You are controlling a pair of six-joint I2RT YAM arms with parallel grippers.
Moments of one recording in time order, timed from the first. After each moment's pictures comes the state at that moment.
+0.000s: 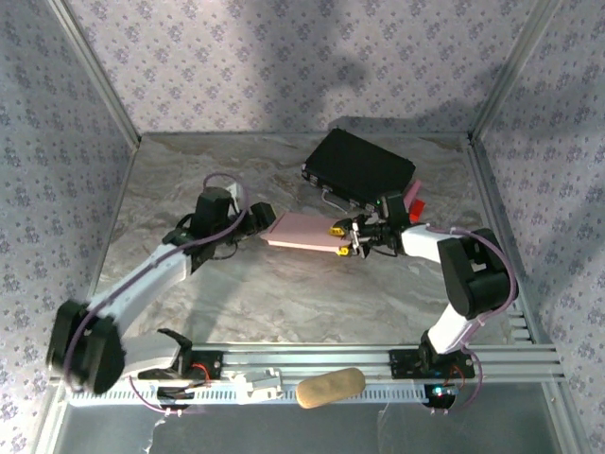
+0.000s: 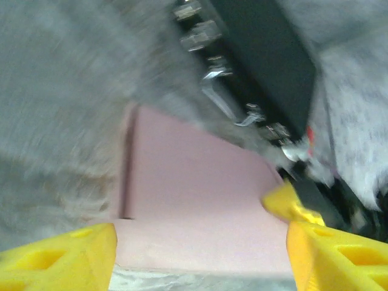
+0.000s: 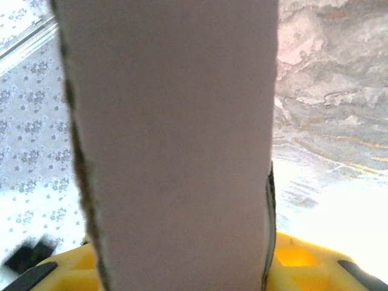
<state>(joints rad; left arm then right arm) -0.53 1.15 0.82 -0.22 0.19 -0.73 0.28 1.67 0.78 0.04 -0.91 1.47</state>
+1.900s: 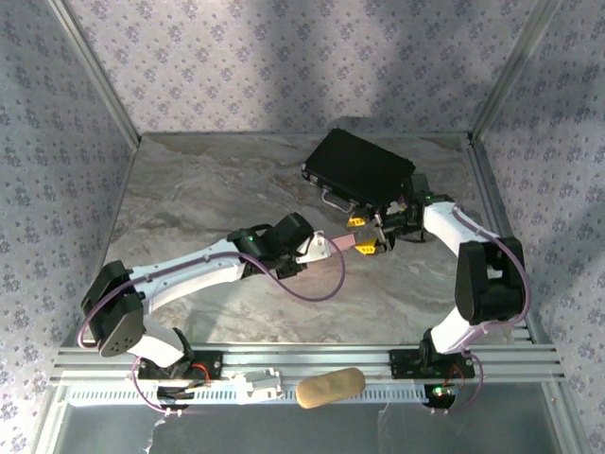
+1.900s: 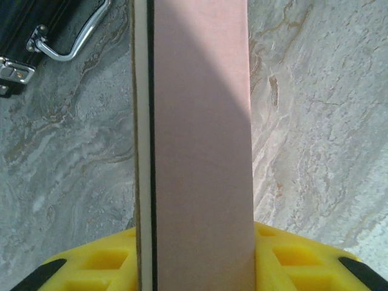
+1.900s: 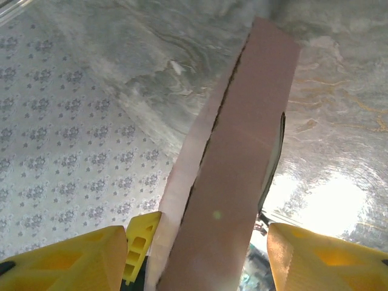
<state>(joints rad) -0.99 1.47 1.11 -0.63 -0.20 0.44 0.12 1.60 1.02 -0.67 -0.98 0.96</state>
